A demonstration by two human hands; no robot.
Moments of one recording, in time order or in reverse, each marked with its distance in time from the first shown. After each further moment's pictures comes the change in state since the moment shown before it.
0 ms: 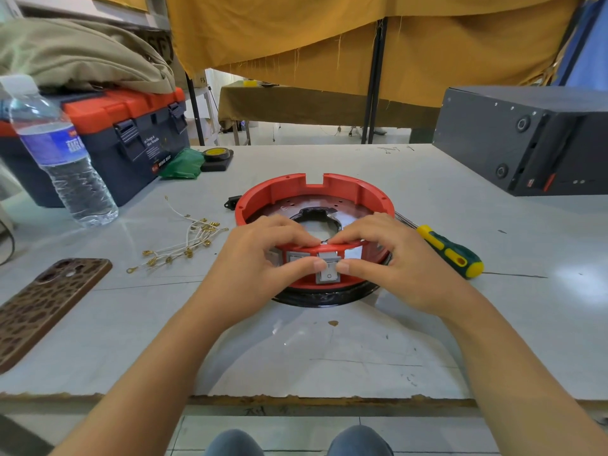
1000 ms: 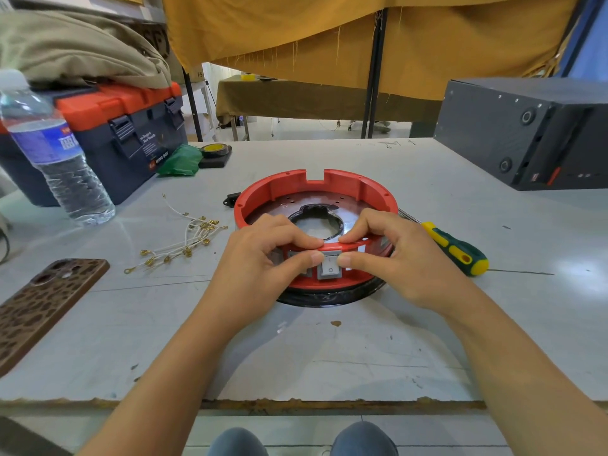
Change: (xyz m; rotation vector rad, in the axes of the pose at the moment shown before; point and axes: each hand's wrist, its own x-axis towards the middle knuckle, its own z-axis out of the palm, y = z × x) left_hand -0.001 -0.004 0.009 -0.080 0.112 0.042; right_hand 0.003 0.001 0.004 0.187 0.069 0.064
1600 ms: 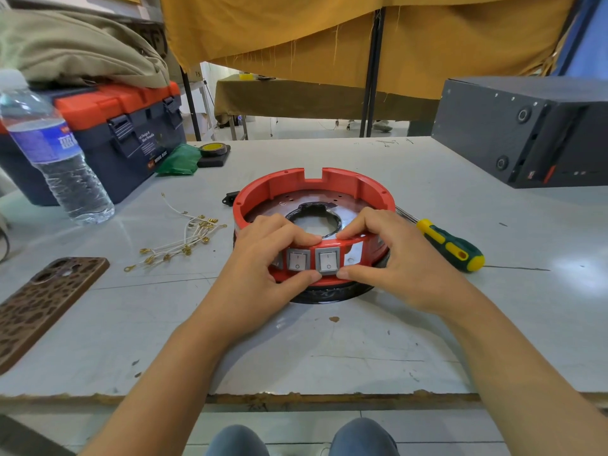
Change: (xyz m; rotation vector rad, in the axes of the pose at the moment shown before) left_hand -0.011 -0.004 0.000 0.146 -0.099 0.068; right_hand -0.005 0.005 -0.001 -0.169 -0.047 -0.031
